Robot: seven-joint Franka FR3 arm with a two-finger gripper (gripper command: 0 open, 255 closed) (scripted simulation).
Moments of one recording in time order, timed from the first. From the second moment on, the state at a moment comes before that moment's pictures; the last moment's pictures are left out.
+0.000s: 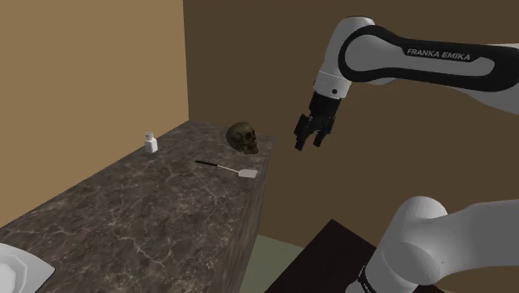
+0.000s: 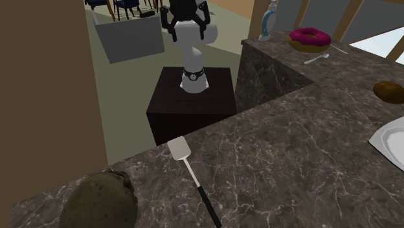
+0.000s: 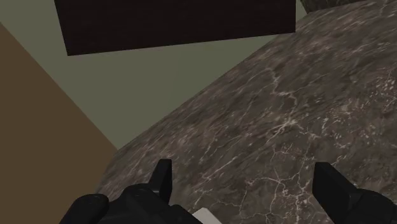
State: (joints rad) arm 0.01 -0.80 -0.04 -2.40 0.09 1.67 0.08
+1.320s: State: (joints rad) arm 0.10 -0.12 -0.11 -2.14 0.07 2.07 -0.29
